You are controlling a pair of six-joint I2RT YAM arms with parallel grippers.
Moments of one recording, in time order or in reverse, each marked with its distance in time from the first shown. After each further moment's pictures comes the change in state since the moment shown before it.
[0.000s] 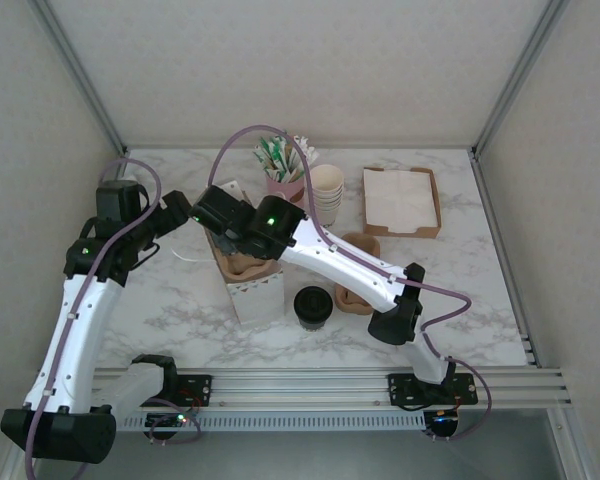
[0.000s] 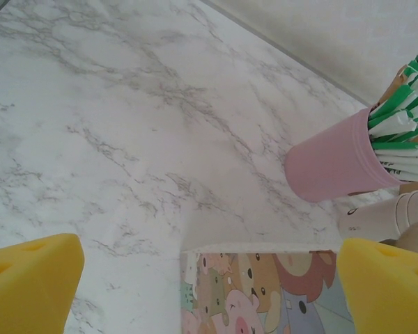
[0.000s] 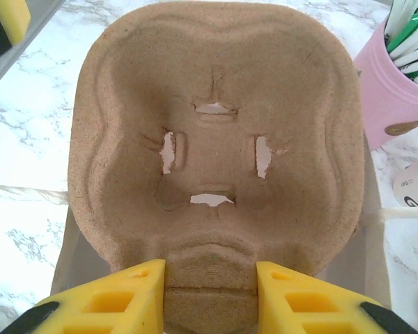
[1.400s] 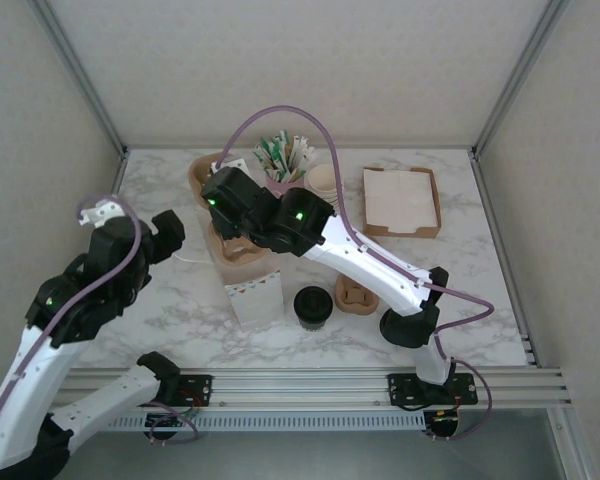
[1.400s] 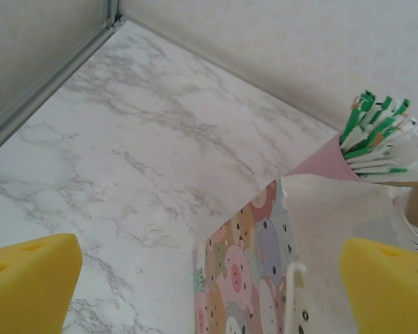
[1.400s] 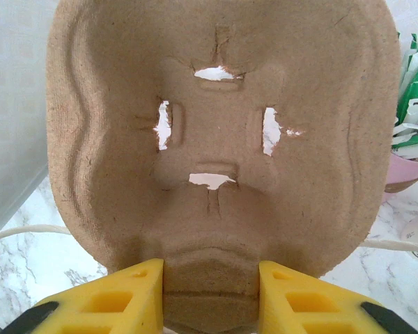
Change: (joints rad) left arm -0.435 -0.183 0.138 -0.287 -0.507 -0.201; right arm 0.000 -0.101 0.020 0.106 0.008 -0.045
